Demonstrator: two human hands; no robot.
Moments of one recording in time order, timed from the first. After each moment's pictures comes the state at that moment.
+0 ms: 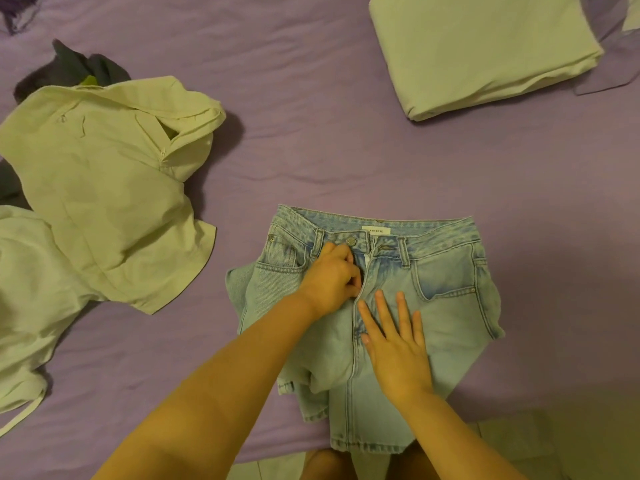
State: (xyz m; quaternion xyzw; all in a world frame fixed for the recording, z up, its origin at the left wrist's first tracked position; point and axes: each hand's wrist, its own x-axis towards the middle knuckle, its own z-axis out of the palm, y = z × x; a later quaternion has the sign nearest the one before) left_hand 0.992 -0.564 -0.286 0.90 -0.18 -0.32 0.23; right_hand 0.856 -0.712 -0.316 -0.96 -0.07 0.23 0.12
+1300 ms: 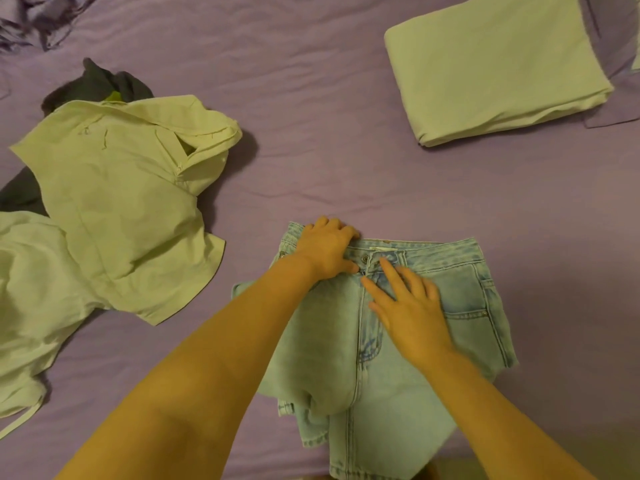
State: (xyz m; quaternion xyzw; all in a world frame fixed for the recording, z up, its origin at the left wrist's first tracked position) left_hand 1.071 -0.552 -0.269 0.91 -0.16 -0.37 0.08; right_hand 0.956 -0.728 -0.301 -0.98 -0.17 0.10 0.09
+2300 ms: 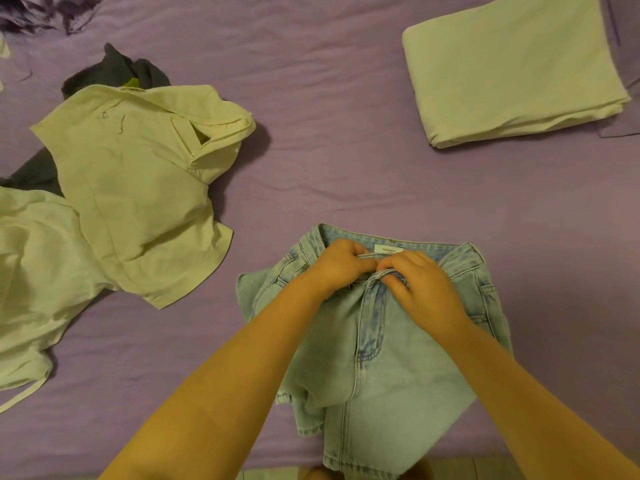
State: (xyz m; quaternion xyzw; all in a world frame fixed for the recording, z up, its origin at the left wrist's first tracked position) left_hand 1.035 -0.572 -0.245 0.78 0.13 -0.40 0.46; right_hand 1.000 -0.735 -0.256 -0.92 -0.14 0.15 0.34
